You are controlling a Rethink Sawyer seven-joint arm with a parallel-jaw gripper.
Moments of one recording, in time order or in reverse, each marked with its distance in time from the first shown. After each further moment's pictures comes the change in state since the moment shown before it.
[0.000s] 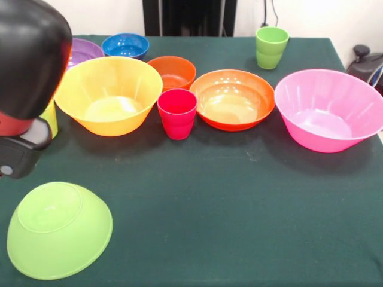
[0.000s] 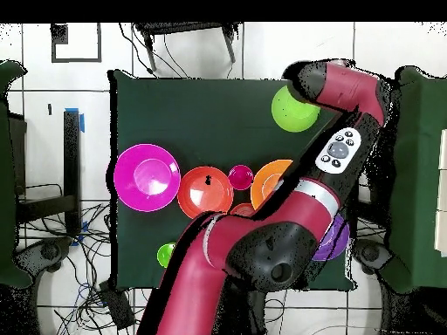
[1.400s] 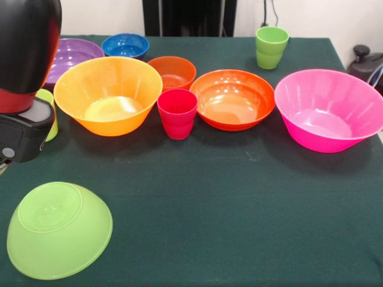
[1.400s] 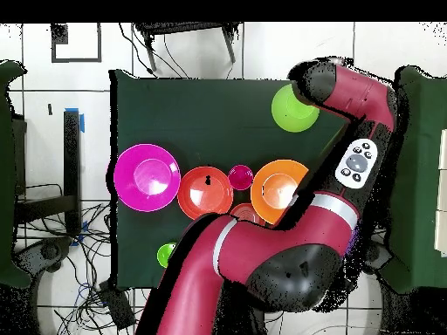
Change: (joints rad) arm 0.001 -0.123 0.311 0.057 -0.170 0.000 0.000
